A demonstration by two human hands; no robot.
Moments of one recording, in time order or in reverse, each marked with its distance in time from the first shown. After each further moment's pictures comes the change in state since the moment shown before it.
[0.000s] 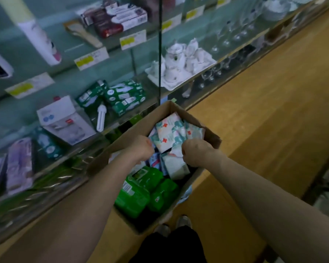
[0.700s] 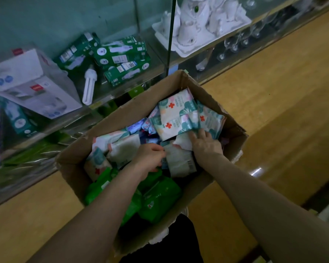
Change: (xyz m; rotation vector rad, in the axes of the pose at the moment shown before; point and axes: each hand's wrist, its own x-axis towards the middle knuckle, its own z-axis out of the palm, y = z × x) left_hand 0.083 -0.044 0.089 -0.513 -0.078 -0.216; right_hand 0.114 0.039 0.103 -0.126 0.103 0.119
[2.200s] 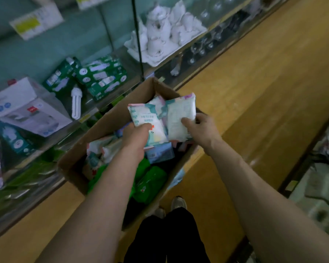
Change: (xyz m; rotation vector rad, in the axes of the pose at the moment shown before) left_hand -0.077 0.052 0.011 -0.413 0.162 0.207; right_hand -0.097 0.029 -0.071 1.410 0.260 0.327
